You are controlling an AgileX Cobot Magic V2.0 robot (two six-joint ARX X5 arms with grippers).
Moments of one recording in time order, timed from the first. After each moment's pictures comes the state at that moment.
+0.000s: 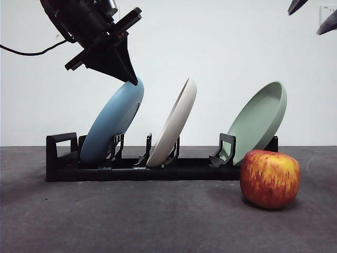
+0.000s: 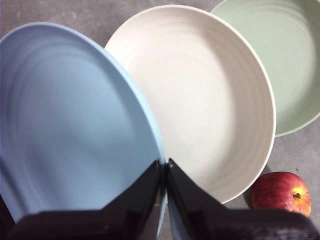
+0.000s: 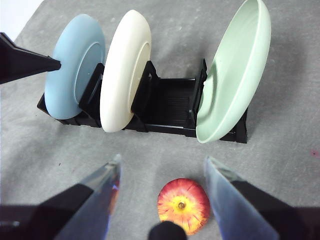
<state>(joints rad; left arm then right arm) -0.39 1.66 1.42 -0.55 0.33 -0.14 0.27 0.89 0.94 -0.65 -0.26 0.21</state>
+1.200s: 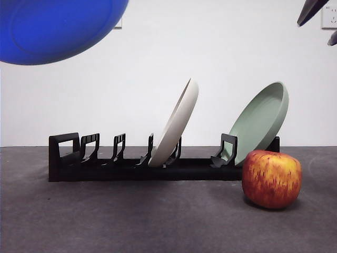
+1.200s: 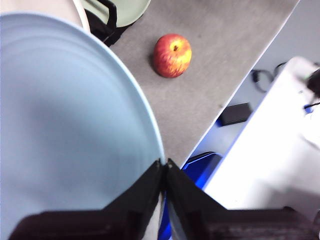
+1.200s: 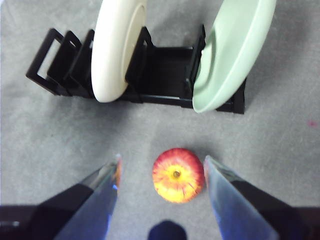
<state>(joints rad) -0.93 1.10 1.39 -1.15 0.01 -0.09 0.27 0.89 0.94 -0.76 -0.26 0.17</state>
